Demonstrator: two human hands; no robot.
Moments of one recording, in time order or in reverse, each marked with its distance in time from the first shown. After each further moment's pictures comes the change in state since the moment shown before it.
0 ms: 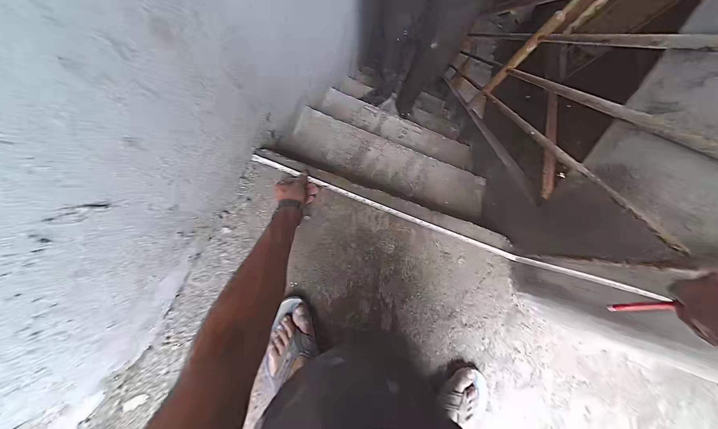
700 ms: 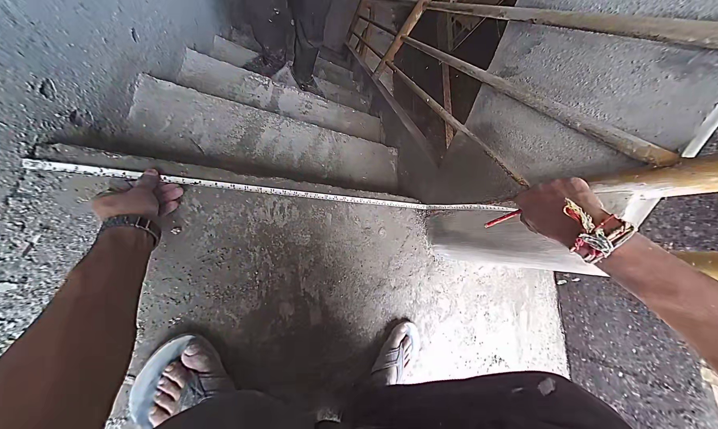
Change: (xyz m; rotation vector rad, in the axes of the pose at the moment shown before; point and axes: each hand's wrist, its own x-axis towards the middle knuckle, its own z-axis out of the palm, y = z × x) left_hand -0.016 -0.002 0.009 0.025 -0.003 0.020; right_hand 0.020 0.012 -0.009 0.023 -0.041 0.087
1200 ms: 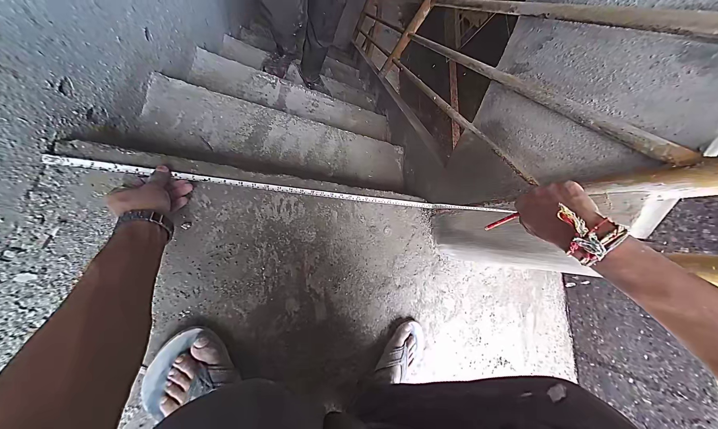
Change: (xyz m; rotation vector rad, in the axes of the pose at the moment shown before) left_hand 0.005 -0.003 0.000 -0.018 0.018 0.004; right_hand 0.009 -0.012 0.010 0.028 -0.019 -0.022
